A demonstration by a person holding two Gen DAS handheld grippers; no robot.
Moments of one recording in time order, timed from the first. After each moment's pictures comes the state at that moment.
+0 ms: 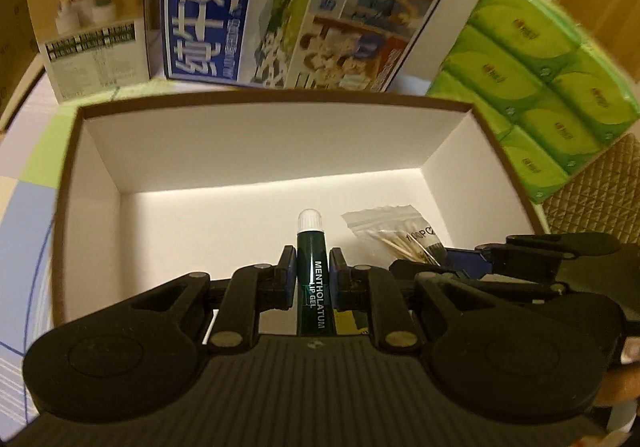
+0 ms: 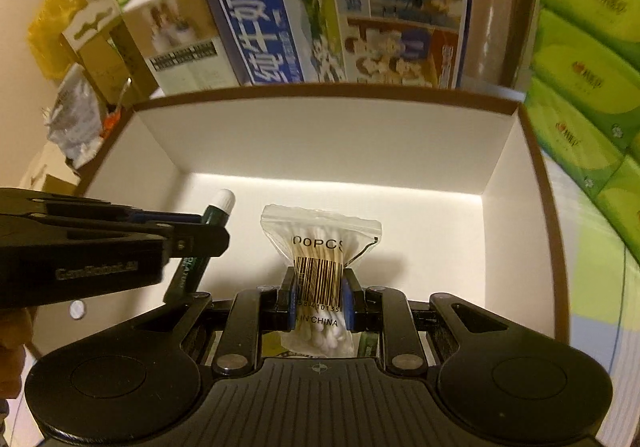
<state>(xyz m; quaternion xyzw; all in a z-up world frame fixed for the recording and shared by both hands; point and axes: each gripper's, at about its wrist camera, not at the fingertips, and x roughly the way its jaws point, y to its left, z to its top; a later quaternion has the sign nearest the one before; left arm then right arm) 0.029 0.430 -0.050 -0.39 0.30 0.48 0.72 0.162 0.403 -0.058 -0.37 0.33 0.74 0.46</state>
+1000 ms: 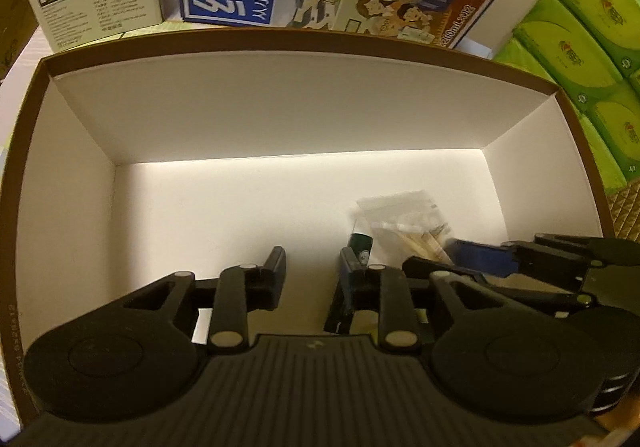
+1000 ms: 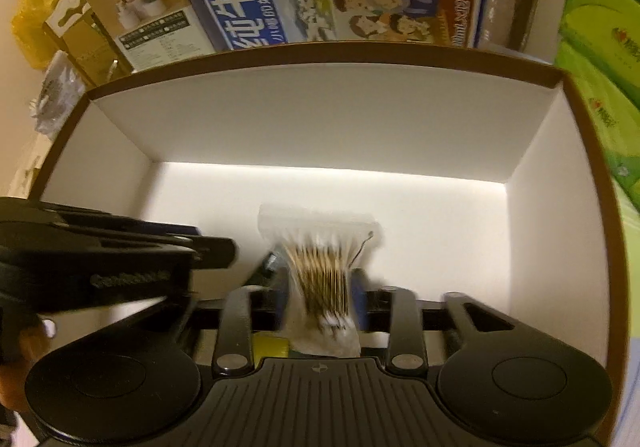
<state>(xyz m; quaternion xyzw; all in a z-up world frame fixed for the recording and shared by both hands) 0.033 0.471 -0.094 -0.44 0.35 0.49 0.66 0.166 0.440 -0.093 -0.40 0.35 0.72 0.46</state>
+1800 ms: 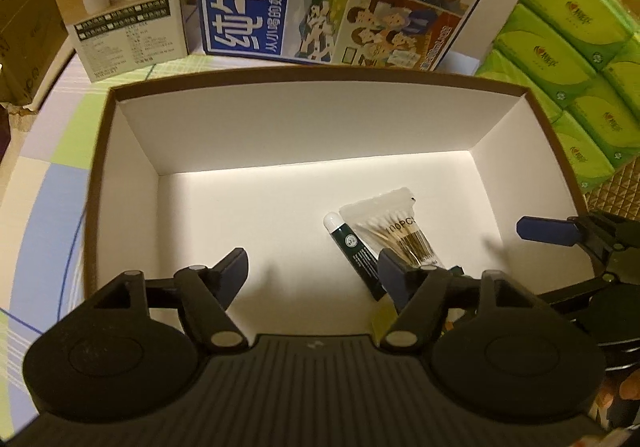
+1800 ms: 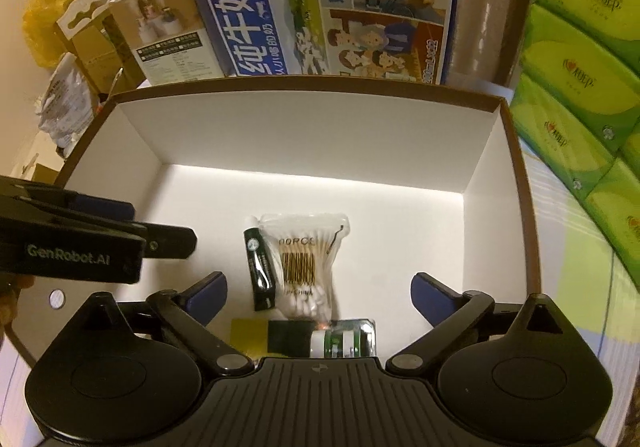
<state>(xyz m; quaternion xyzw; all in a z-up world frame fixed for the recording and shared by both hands) 0.019 0.438 -0.051 -0.40 0.35 0.51 0.68 0.176 0.398 -0.053 -0.38 0.31 0.73 0.47</state>
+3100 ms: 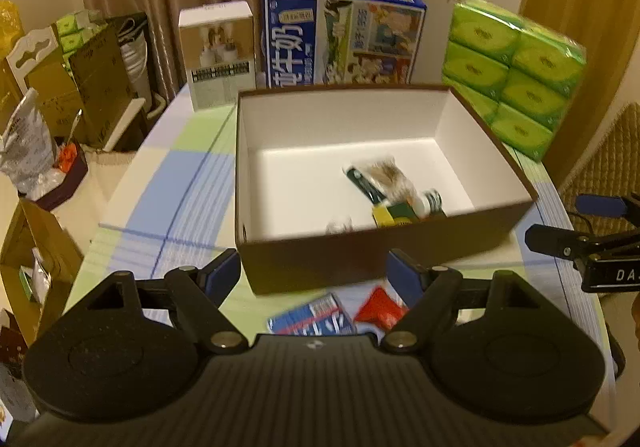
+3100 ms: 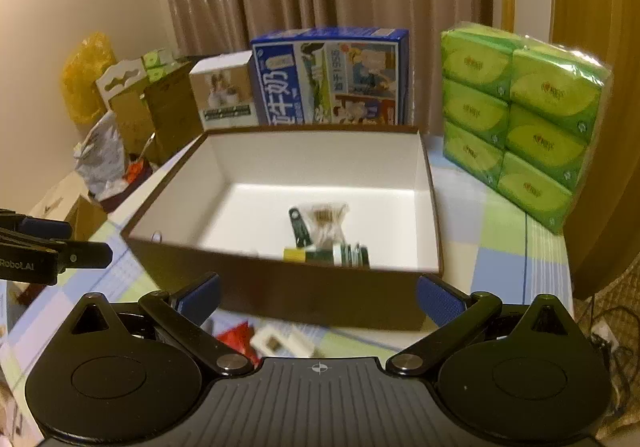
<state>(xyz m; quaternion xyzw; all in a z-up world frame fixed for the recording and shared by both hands) -0.017 0.195 0.031 -0.29 0.29 0.59 0.70 0.220 0.179 0.016 -0.27 0.24 0.78 0.52</state>
